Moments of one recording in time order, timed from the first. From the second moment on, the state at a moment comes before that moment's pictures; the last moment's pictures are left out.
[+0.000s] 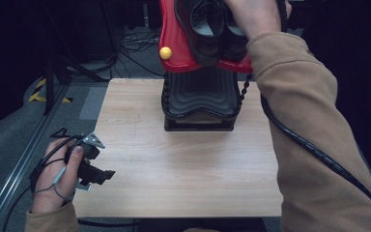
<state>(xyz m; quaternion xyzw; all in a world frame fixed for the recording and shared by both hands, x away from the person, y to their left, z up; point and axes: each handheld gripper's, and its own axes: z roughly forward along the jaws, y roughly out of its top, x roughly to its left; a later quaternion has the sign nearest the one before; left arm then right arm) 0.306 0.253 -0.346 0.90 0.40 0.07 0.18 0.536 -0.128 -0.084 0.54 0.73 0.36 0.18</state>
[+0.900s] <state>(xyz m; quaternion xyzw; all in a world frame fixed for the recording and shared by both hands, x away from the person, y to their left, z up) 0.308 0.243 -0.348 0.90 0.40 0.06 0.17 0.426 -0.247 -0.068 0.43 0.80 0.39 0.16</state>
